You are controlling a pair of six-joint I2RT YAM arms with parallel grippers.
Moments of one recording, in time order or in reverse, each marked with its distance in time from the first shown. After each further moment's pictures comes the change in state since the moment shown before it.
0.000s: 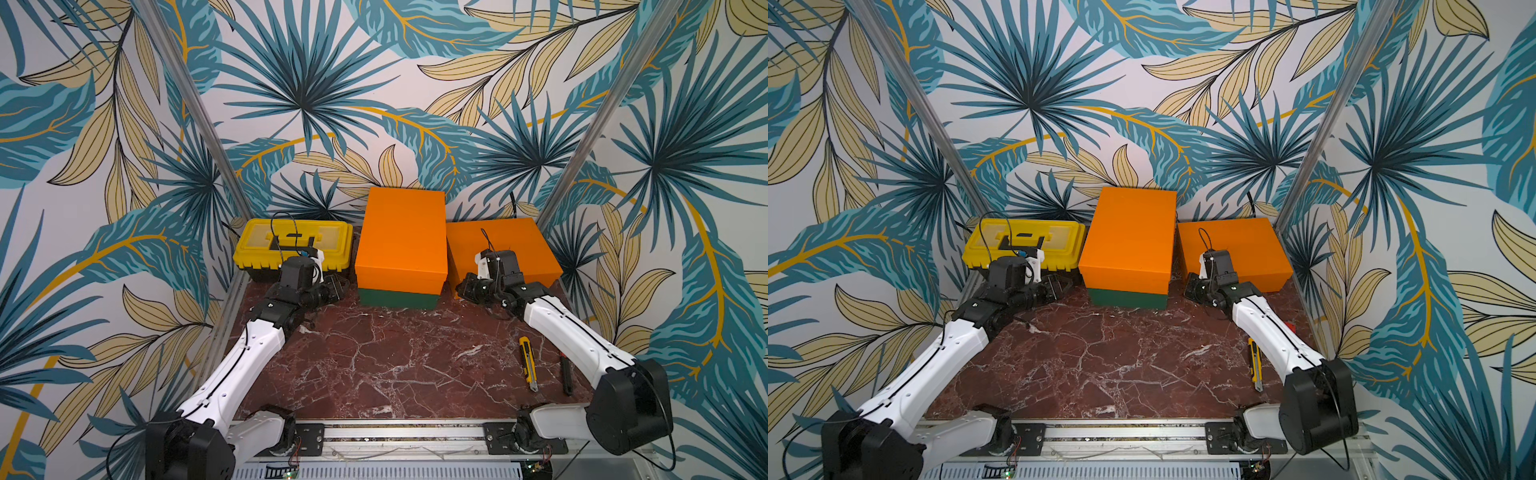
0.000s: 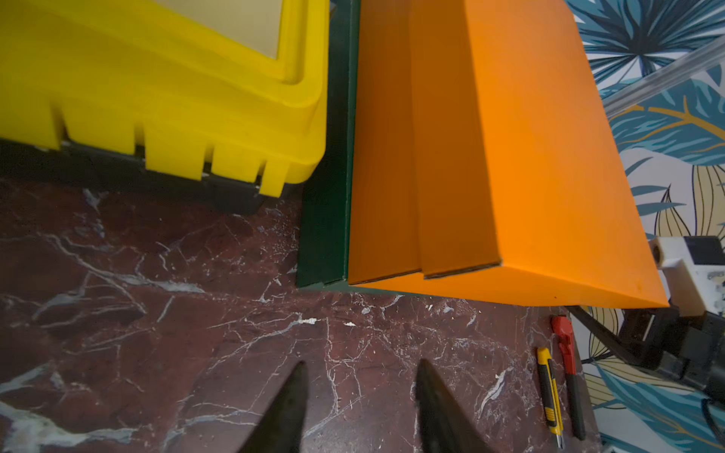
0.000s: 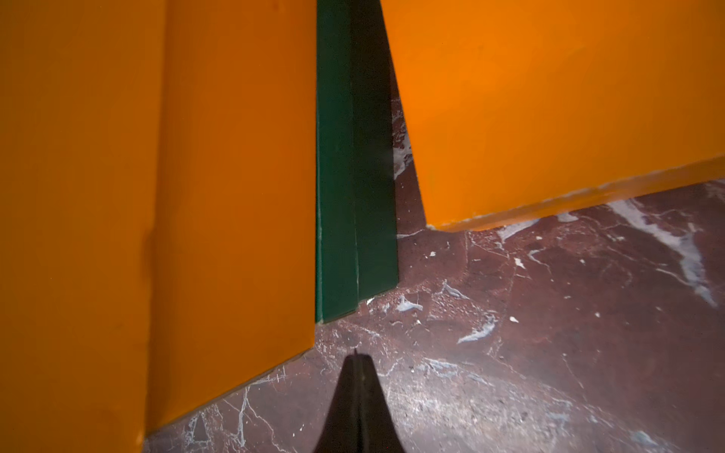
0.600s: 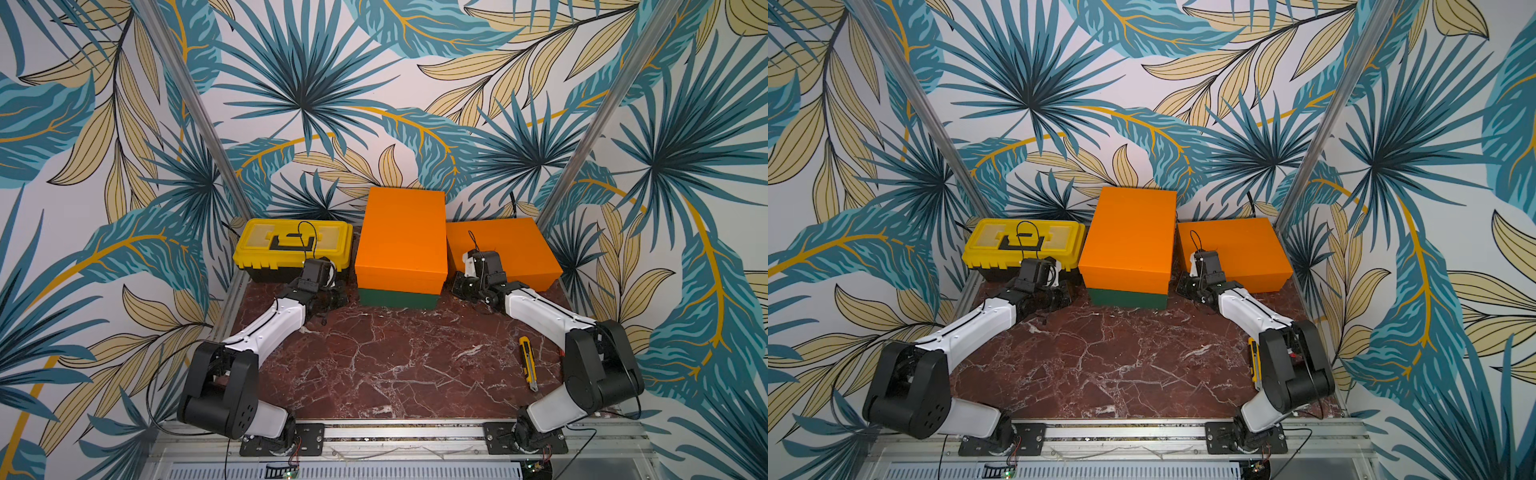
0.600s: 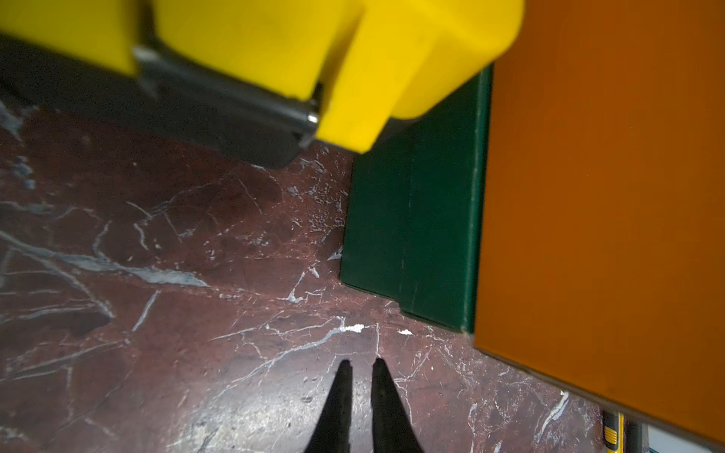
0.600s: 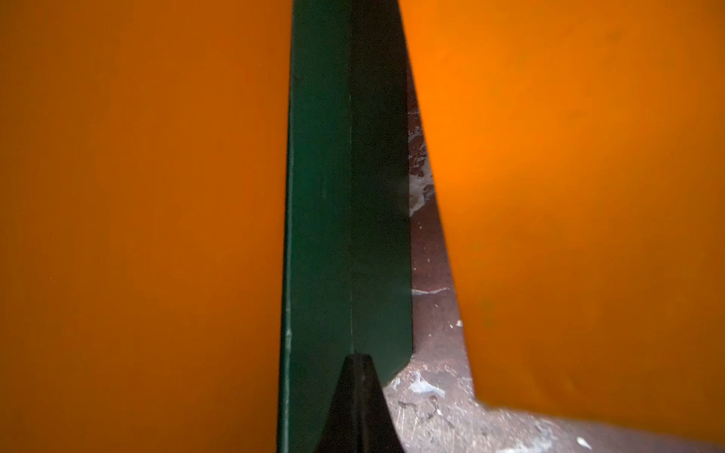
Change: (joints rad) left arm 0.001 0.304 -0.013 0.125 0.004 -0.010; right arm 0.000 0.215 -0.013 0.266 -0.054 0.014
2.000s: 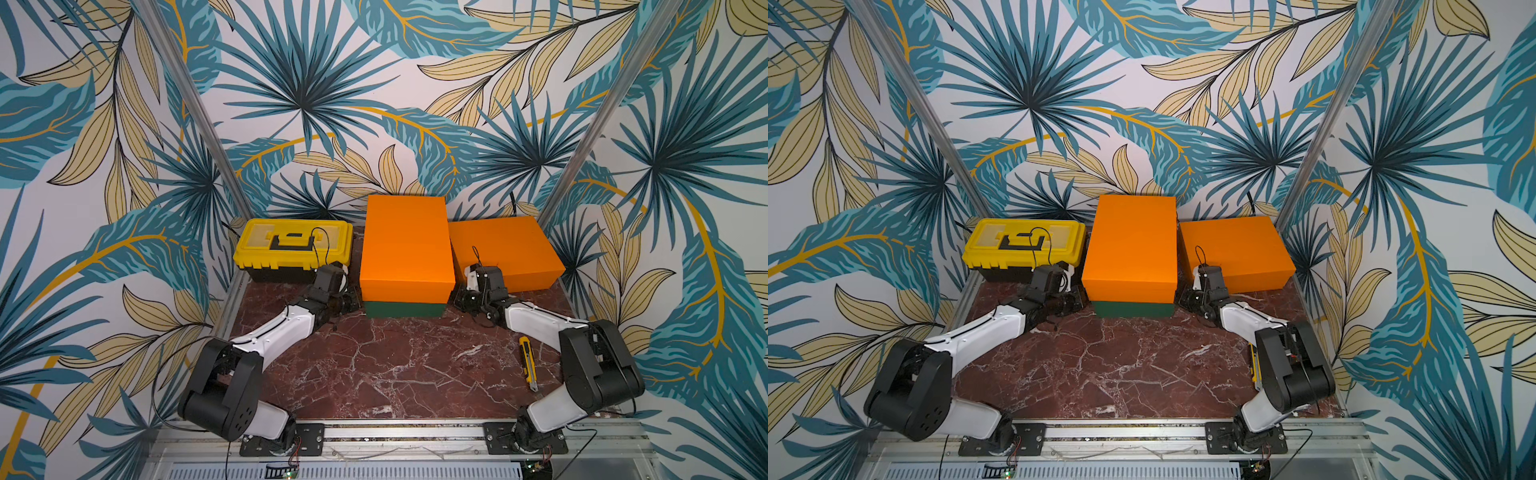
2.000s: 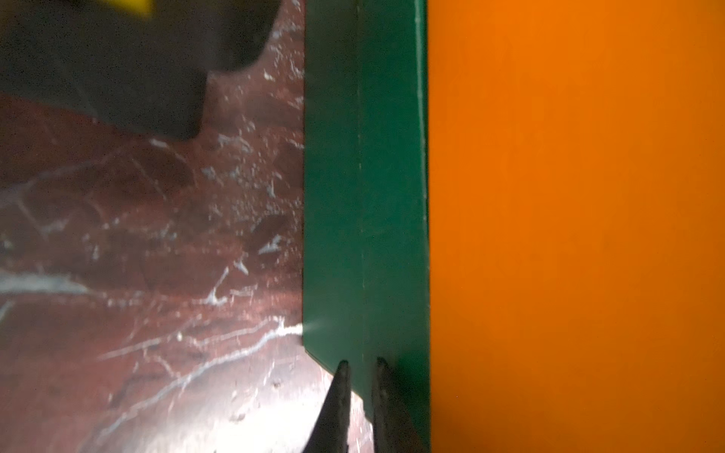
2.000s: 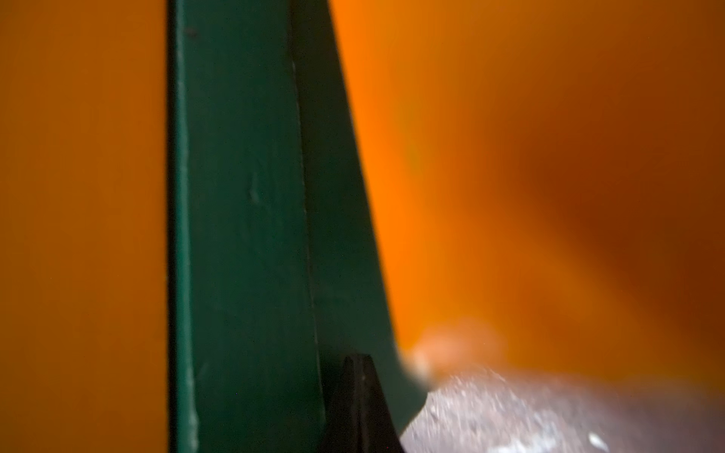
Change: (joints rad) left arm -0.120 -0.047 -0.097 0.145 0.004 -0.082; right arm -0.018 -0.048 -0.216 0.183 -0.064 0.071
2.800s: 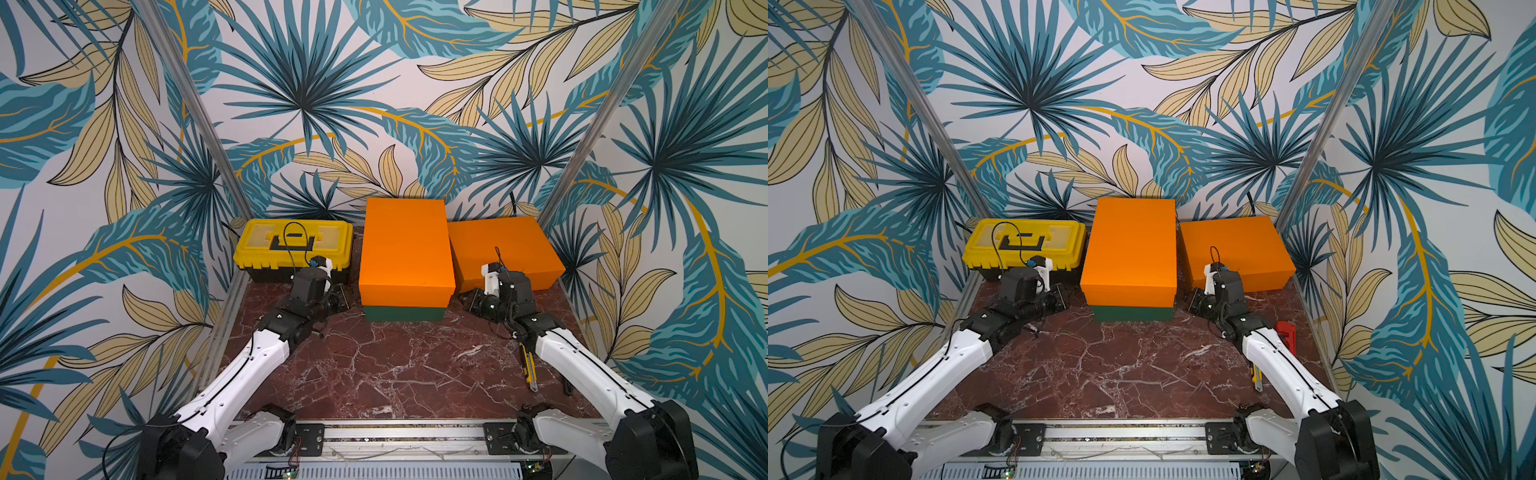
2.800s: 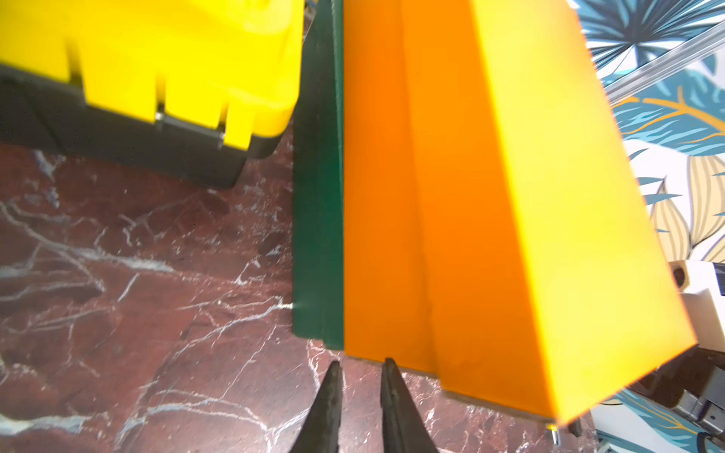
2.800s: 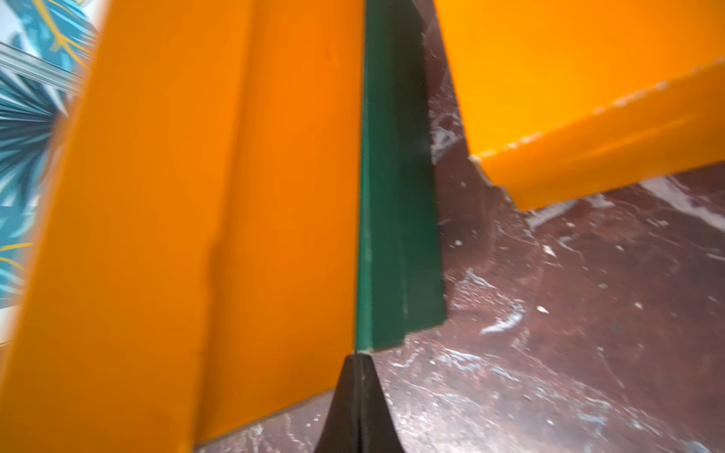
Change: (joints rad) left arm -0.012 -0.312 0.050 -0.203 -0.101 0.005; right arm 0.018 -0.413 -0.012 -0.243 0.039 -0.034
